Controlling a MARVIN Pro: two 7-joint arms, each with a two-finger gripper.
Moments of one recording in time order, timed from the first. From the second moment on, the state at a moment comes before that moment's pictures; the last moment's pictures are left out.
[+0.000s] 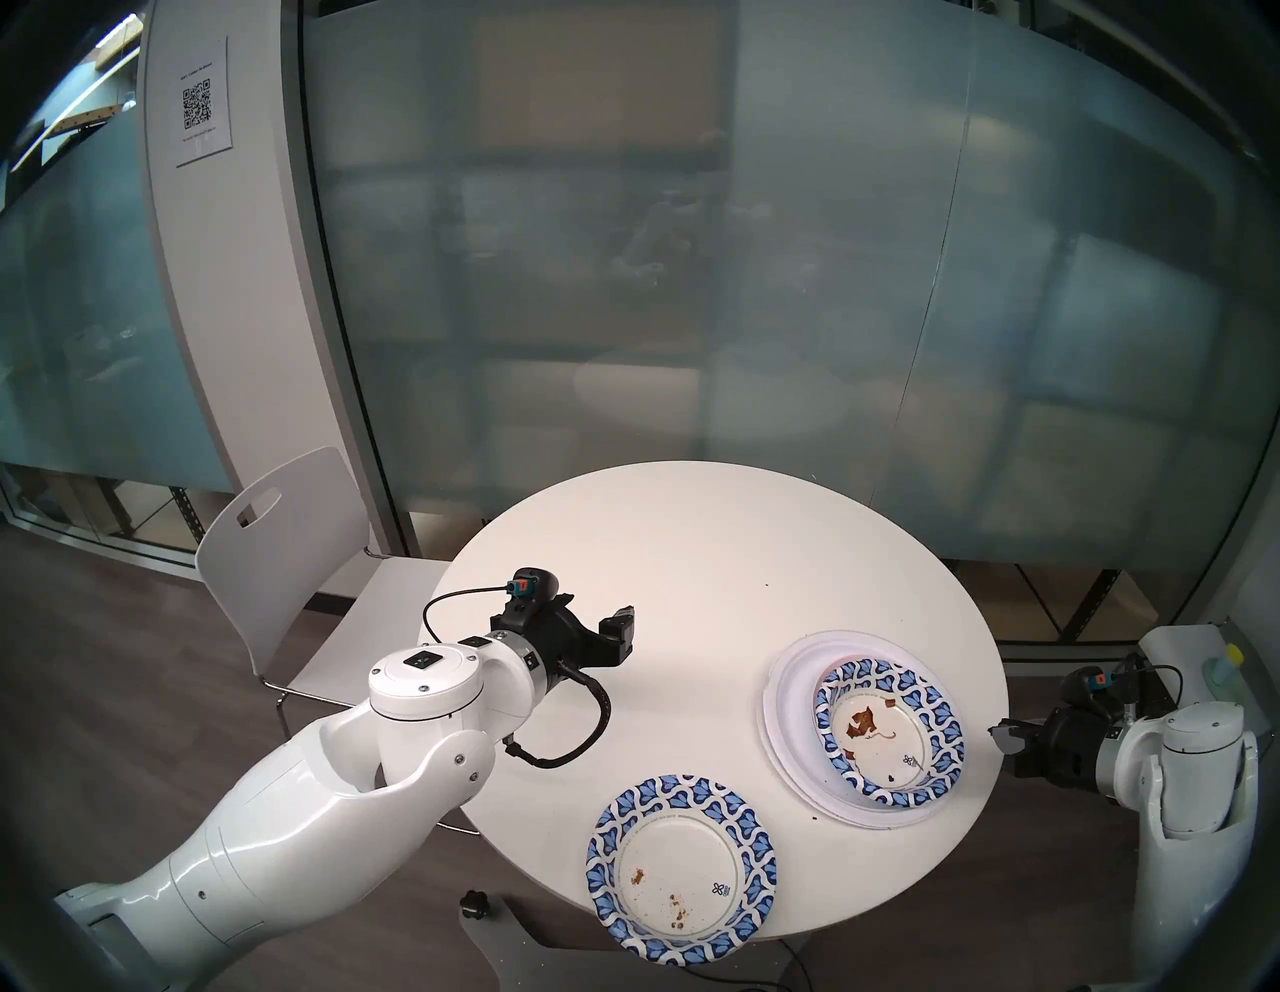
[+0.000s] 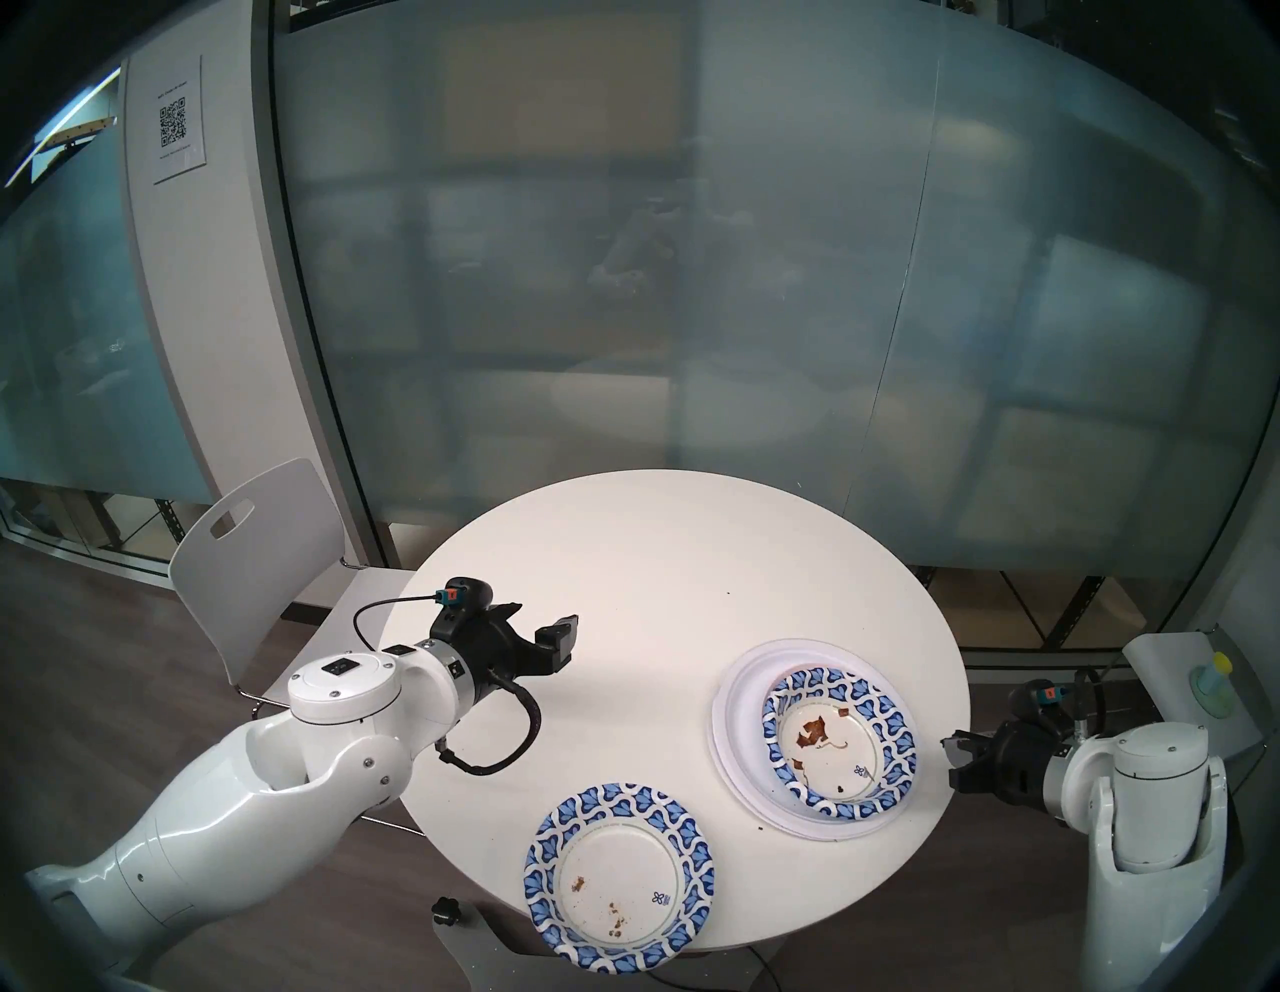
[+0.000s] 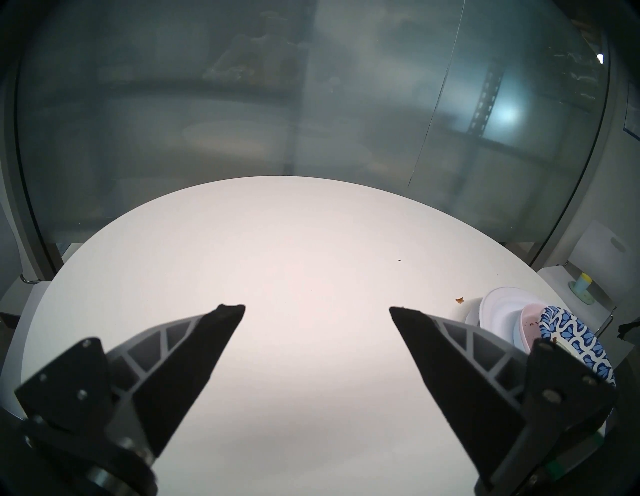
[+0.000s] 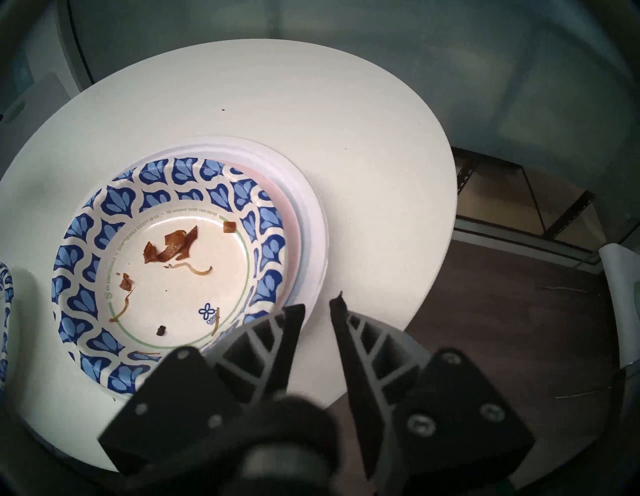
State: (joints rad) left arm 1.54 -0.91 -1.02 -2.07 -0.89 0.42 0.41; right arm -2.11 -1.26 2.24 -2.12 0.02 0.87 0.78
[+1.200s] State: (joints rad) left arm 1.54 -0.89 -1.05 -2.06 -0.92 0.41 0.41; right arm -2.00 -1.30 2.16 -1.86 0.03 0.75 0.73
